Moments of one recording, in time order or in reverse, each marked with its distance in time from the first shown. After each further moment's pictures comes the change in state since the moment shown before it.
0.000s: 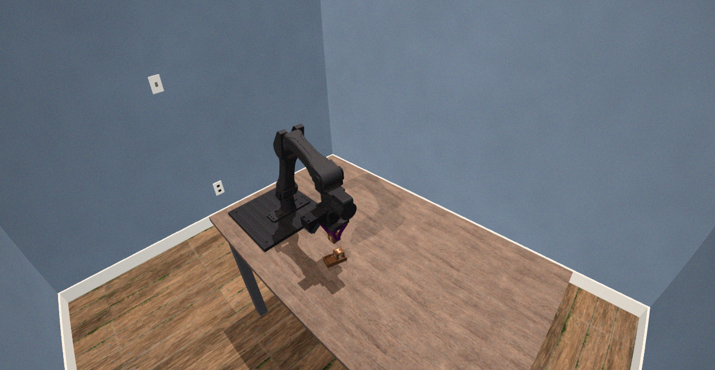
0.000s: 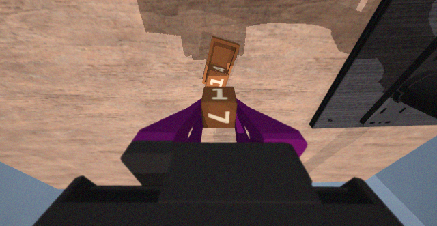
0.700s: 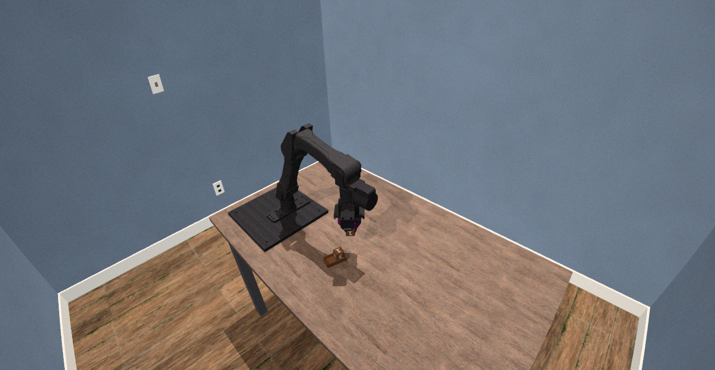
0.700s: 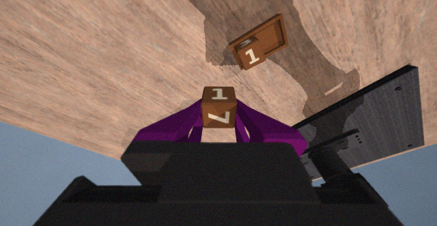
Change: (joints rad) arm 0.171 0.060 0.075 -0.017 0.001 -0.609
